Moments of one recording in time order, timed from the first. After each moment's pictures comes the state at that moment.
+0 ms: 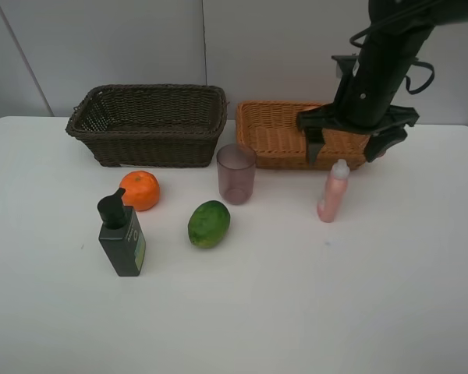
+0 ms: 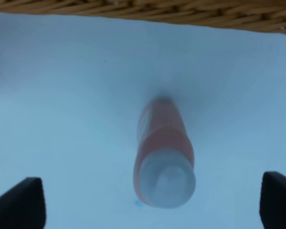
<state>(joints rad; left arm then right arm) 0.00 -0.01 -0.50 -0.05 1.06 -0.03 0.38 1.83 -1.36 -0.13 1.04 0.37</state>
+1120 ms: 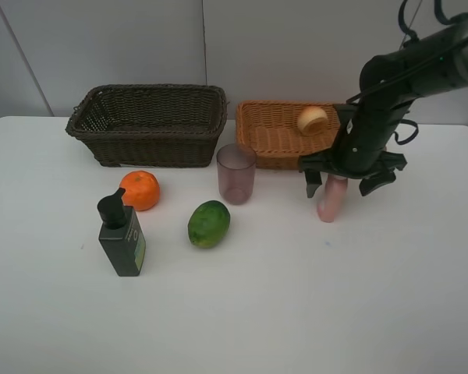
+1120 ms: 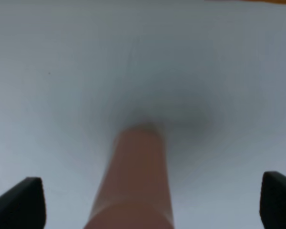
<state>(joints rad) 0.00 -0.01 -0.50 -0.05 1.06 -0.03 0.34 1.93 -1.18 -0.19 0.73 0.45</state>
